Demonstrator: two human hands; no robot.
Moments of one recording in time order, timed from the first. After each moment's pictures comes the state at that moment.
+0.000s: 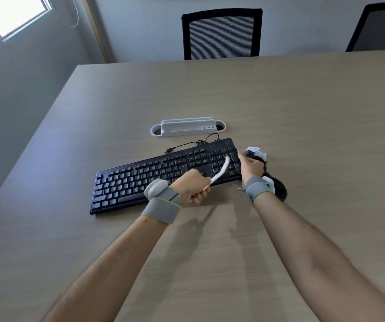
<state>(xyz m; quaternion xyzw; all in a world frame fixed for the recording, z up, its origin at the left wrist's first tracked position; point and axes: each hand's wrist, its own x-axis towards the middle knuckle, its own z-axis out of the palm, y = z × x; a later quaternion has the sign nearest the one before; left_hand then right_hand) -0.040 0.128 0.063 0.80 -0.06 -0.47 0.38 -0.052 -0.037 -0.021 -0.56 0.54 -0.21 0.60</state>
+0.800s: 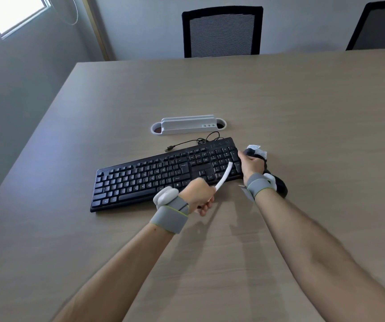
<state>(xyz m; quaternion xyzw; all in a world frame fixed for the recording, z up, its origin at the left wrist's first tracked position) -0.060 0.129 0.051 0.80 -0.06 -0.48 0.36 -0.053 -0.036 -0.017 -0.58 0.54 -0.18 0.59</state>
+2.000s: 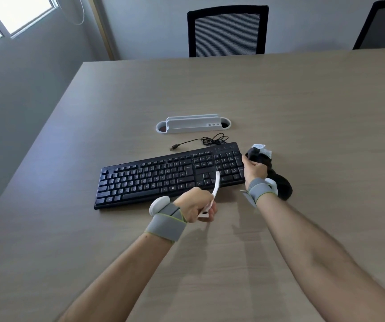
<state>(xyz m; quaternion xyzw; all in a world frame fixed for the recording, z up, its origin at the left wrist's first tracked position) -0.067 0.146 0.039 0.67 0.08 -0.55 0.49 -0.057 -0.029 -0.038 -0.60 0.54 -0.18 0.56</state>
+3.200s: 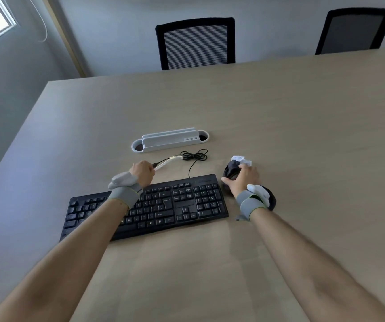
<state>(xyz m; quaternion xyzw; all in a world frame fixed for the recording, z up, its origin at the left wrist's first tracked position) 0.098 0.144 0.005 0.95 -0.19 -0.15 0.17 -0.064 -0.053 -0.030 -0.84 0.49 -0.08 0.23</state>
